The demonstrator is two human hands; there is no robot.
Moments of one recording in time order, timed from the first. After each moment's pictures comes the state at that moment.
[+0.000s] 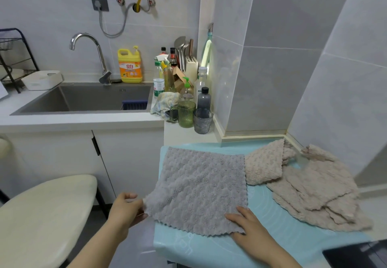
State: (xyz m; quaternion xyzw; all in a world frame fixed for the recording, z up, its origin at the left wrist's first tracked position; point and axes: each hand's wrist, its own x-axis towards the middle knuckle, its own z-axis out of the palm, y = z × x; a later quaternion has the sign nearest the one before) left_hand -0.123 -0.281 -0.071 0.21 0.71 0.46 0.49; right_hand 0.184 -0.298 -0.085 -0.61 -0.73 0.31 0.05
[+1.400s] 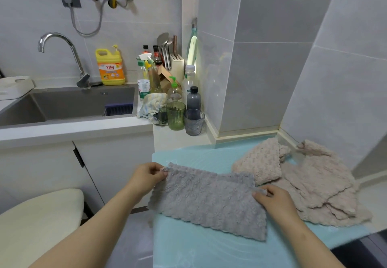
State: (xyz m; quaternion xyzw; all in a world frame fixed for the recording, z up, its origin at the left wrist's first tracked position) left_hand -0.106 -0.175 -0.042 0.56 0.63 0.33 0.43; right_hand 0.207 -0.255 -0.047 -0.71 -0.44 0.36 0.42
